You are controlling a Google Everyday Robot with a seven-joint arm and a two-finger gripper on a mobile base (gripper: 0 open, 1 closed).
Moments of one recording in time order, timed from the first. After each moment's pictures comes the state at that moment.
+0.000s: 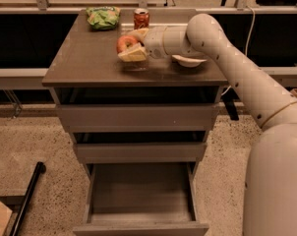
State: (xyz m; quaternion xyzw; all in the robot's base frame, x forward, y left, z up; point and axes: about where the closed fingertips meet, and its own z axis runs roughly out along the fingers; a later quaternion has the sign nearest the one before) arm 0.788 0.045 0.876 -0.54 0.59 0.21 0.56
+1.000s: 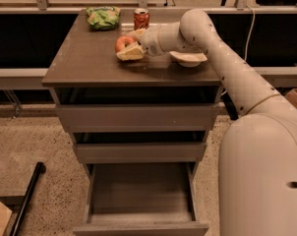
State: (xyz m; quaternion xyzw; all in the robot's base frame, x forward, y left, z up) arm 0.814 0.058 0.858 -0.54 0.62 0.23 0.52
